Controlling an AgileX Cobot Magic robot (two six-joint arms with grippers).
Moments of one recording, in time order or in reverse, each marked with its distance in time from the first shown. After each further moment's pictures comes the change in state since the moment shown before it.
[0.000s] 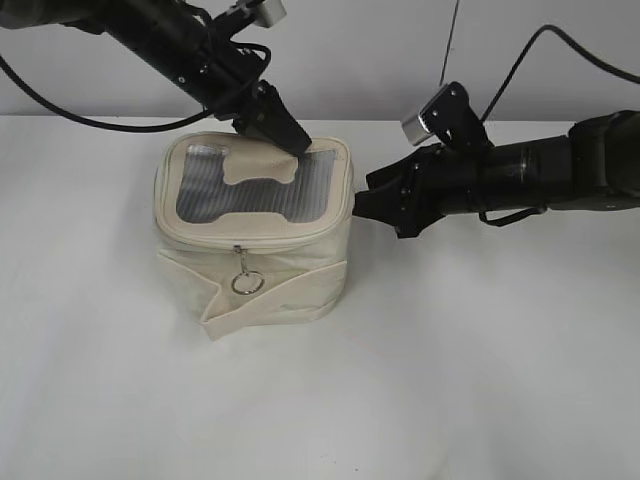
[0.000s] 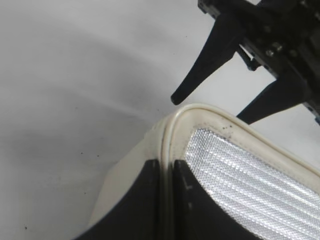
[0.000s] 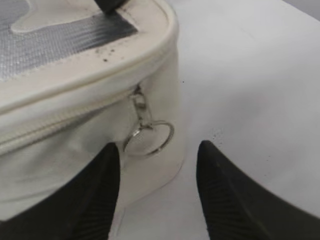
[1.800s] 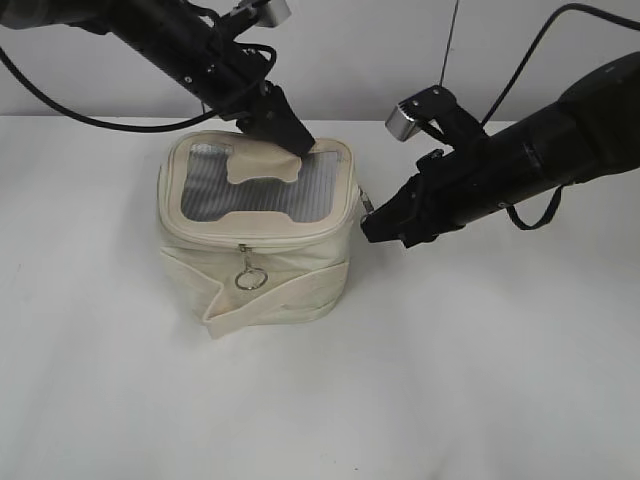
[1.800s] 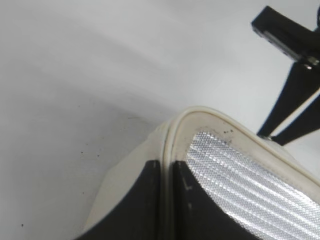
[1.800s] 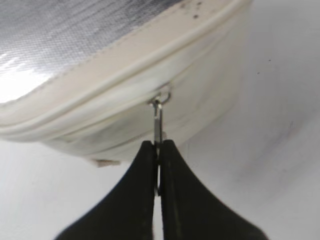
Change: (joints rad) left arm -0.008 -0.001 0.000 0.015 -0.037 -0.068; right arm 0.064 -0.137 -0.028 -0.666 -0.055 0.821
